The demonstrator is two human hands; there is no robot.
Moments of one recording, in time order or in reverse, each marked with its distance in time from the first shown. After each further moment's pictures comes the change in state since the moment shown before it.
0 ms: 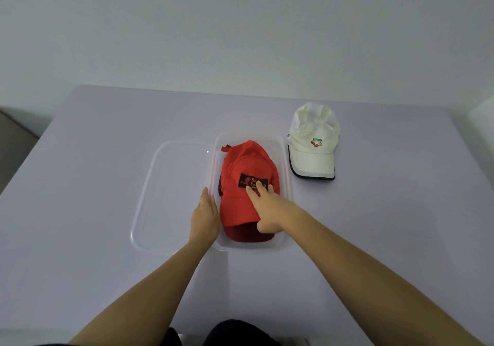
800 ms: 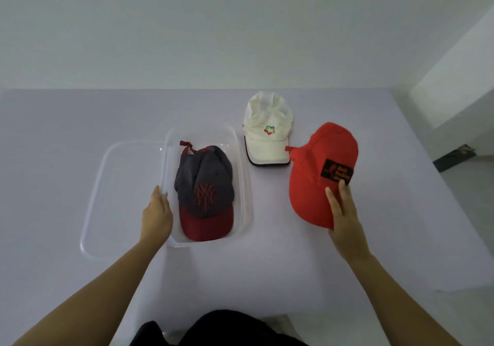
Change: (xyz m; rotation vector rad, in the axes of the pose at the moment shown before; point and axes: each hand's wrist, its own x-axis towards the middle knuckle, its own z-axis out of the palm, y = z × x) left_hand 0.009 -0.011 0.007 0.075 0.013 -0.005; right_hand -0.141 0.191 0.117 0.109 1.000 0.260
